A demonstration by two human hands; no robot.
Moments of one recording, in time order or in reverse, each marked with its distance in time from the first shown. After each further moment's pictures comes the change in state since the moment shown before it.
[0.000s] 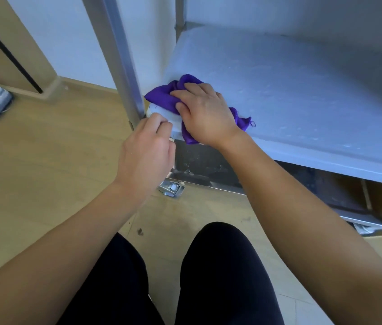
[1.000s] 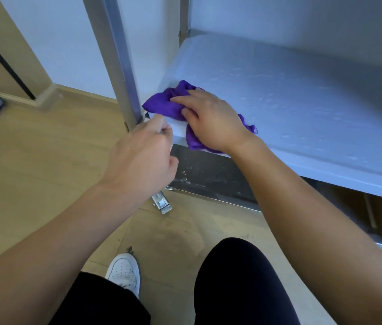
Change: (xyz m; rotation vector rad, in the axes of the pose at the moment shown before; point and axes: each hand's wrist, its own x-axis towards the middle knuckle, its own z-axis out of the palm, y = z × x) left_hand 0.022 0.007 -0.011 0.045 -0.227 -0.050; right_hand 0.015 0.027 -0.002 0.094 -0.052 -0.067
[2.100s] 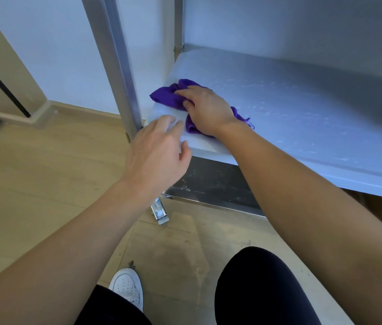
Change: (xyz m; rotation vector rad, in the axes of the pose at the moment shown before) left_hand 0.028 0.004 0.017 -0.077 0.097 0.045; right_hand 0.043 0.019 -0.003 -0.023 -0.004 0.130
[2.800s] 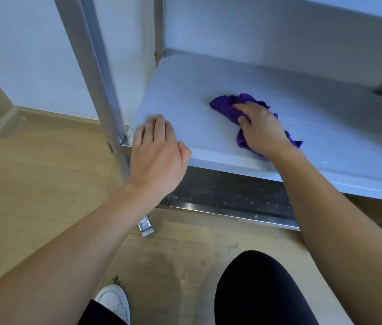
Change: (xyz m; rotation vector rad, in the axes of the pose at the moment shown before) left_hand 0.021 0.013 0.033 0.054 -0.068 -0.029; right_hand -0.081 0.078 -0.046 -0.016 0.128 0.327
